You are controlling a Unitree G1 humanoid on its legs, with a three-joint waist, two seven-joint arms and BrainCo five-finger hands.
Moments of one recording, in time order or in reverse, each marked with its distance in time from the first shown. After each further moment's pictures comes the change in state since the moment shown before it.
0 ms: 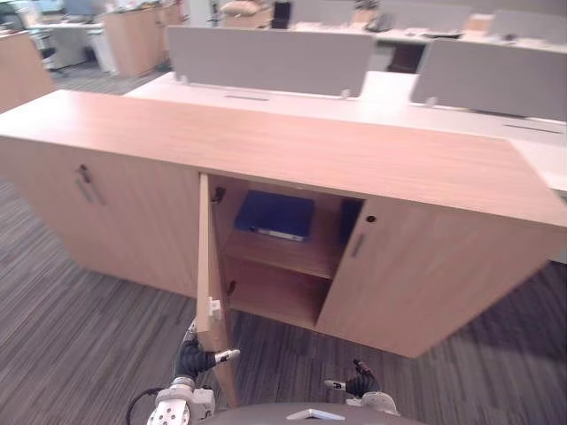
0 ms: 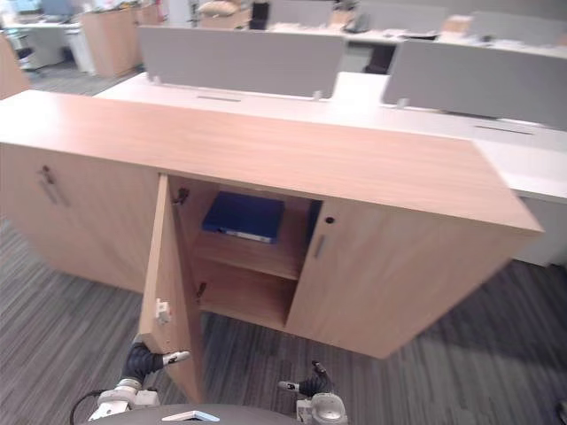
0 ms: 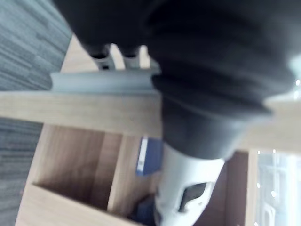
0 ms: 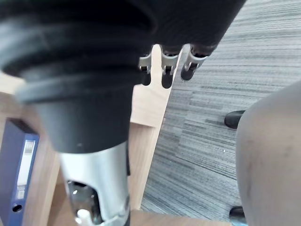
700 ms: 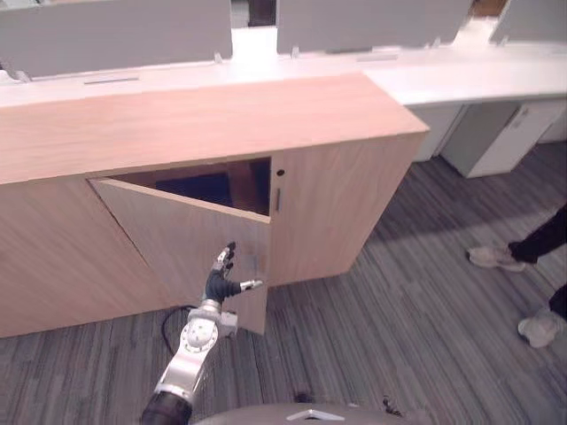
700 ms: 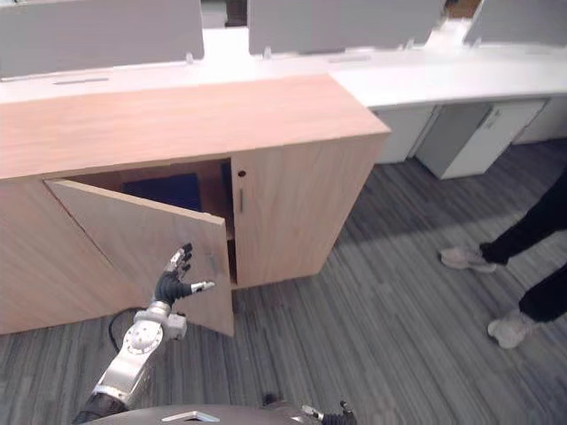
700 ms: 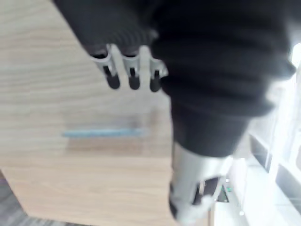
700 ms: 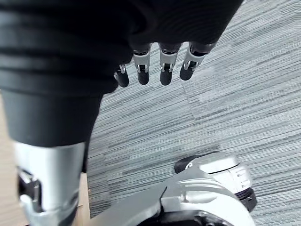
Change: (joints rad) left arm -0.487 -0.012 -0.023 0.200 0.121 0.000 0.068; right arm 0.132 -0.045 -0.066 0.003 -0.001 0.024 -0.015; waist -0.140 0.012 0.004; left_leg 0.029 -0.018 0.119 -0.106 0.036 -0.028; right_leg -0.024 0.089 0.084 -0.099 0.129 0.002
